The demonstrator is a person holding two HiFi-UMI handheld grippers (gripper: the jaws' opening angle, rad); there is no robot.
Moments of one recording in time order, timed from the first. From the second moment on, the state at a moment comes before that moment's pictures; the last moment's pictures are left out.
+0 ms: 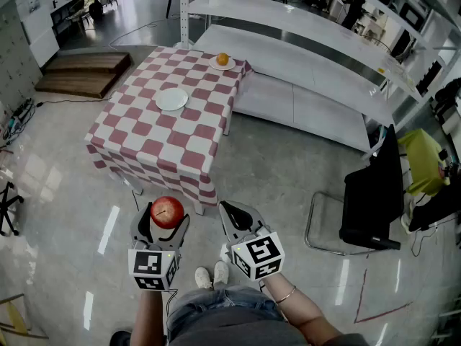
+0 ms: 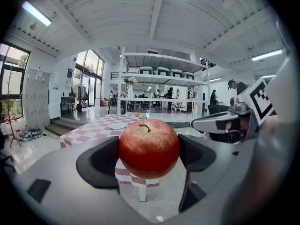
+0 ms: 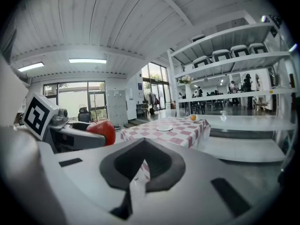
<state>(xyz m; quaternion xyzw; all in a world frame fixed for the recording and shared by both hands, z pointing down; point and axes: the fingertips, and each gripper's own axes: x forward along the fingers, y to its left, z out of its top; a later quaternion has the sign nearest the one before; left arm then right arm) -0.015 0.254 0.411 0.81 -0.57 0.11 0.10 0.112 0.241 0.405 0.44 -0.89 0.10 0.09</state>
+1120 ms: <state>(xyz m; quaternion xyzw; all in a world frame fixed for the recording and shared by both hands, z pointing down) 0.001 0.220 0.407 0.78 -0.60 0.10 0.10 0.138 0.205 0.410 0.42 -0.90 0.11 0.07</state>
